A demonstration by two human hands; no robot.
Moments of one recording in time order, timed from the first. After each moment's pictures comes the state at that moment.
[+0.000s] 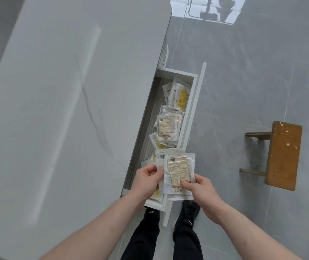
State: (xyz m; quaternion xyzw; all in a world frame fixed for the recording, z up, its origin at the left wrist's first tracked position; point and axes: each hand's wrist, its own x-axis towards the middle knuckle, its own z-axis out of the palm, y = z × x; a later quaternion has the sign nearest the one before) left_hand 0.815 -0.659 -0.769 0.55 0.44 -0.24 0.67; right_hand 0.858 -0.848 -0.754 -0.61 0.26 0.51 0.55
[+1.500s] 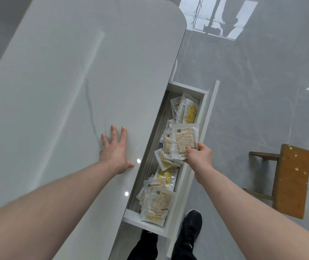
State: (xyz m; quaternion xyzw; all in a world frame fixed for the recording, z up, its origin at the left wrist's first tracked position) left_hand 0.915 -0.504 -0.797 0.89 0.25 -0.37 0.09; right_hand 0.991 -0.749 -0.807 -0.72 0.33 0.32 0.52
